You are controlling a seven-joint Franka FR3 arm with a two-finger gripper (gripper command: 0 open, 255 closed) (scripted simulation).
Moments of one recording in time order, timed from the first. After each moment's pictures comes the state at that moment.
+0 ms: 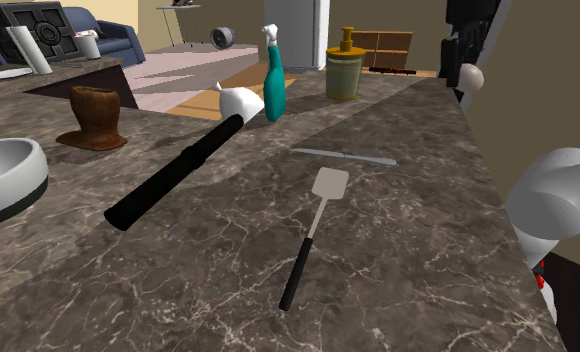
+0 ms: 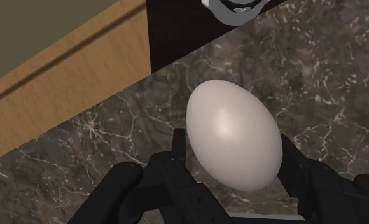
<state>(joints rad) -0.10 -0.77 0.02 -2.17 -0.13 1.23 -0.01</state>
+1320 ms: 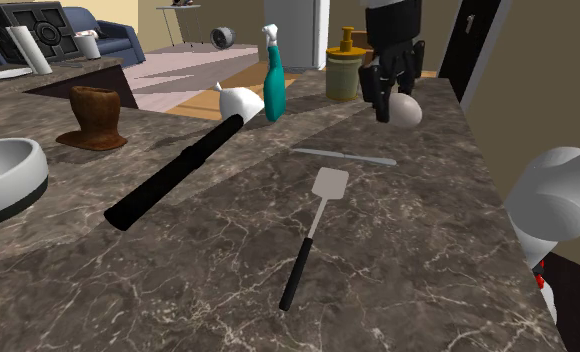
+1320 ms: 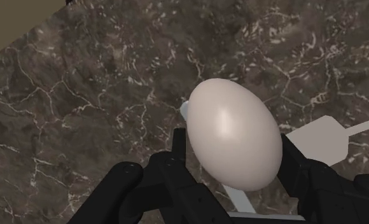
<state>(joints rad) -0.04 -0.56 0.44 -1.99 0.18 1.25 0.46</state>
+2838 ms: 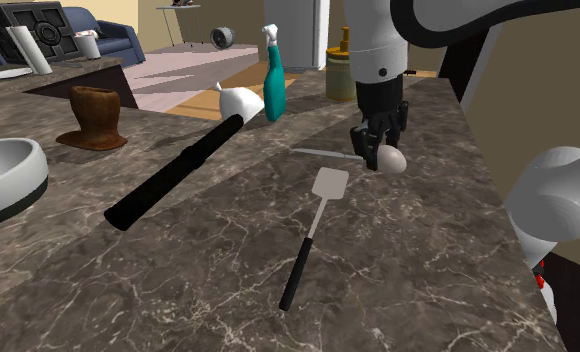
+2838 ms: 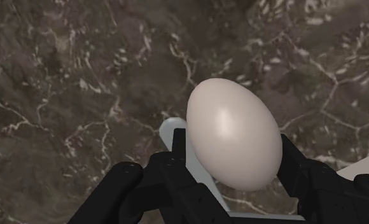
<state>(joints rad) -0.02 -0.62 0.47 -2.29 0.22 1.50 0.45</state>
